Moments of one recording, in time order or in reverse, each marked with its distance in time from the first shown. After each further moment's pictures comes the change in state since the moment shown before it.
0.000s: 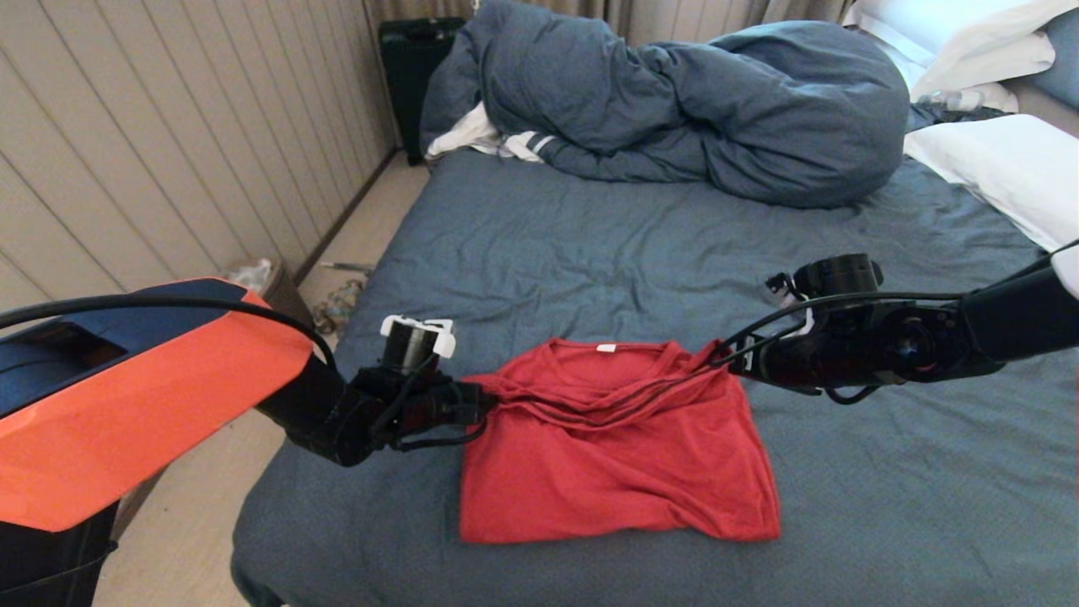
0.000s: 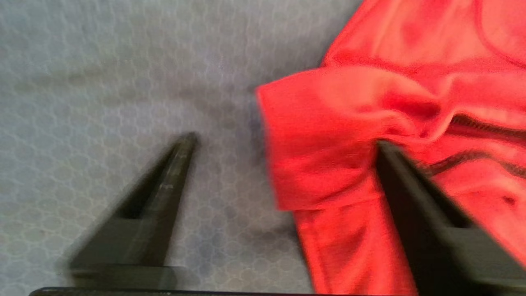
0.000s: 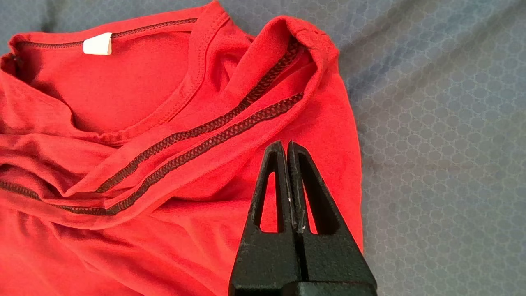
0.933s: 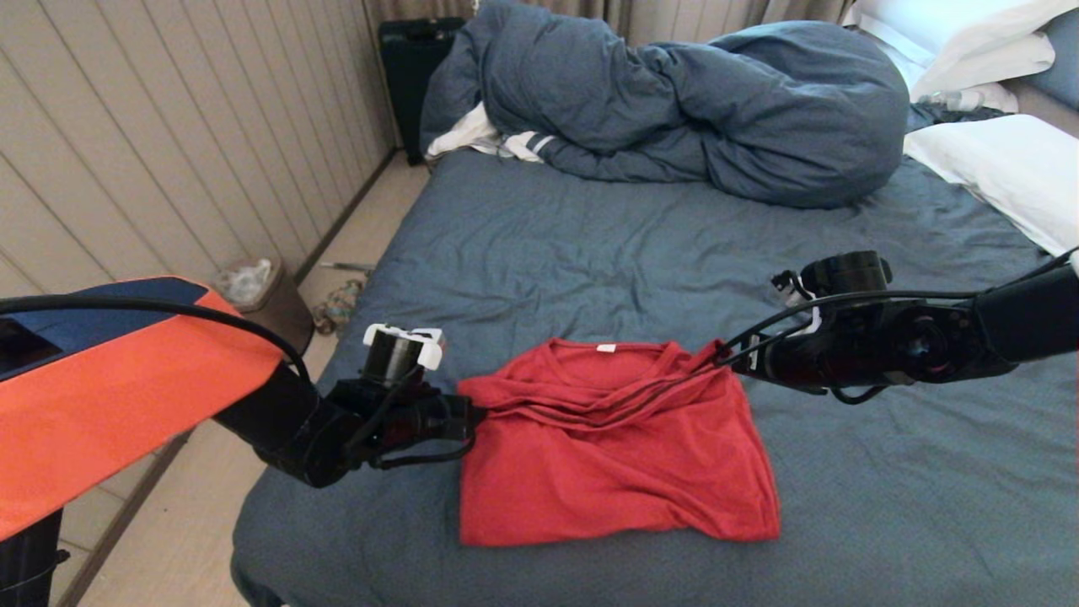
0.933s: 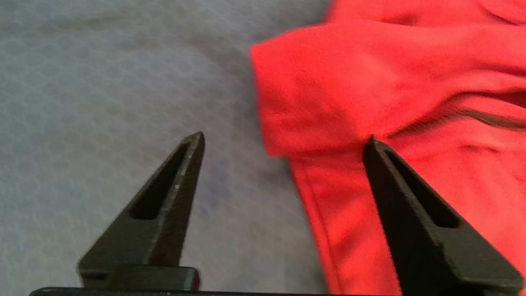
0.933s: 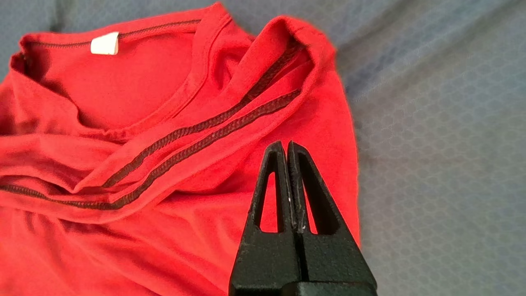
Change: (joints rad) left arm -0.005 -0.074 0.129 -0.027 -0.008 -0.002; right arm 0.001 -0.024 0.017 0.000 0.001 -0.003
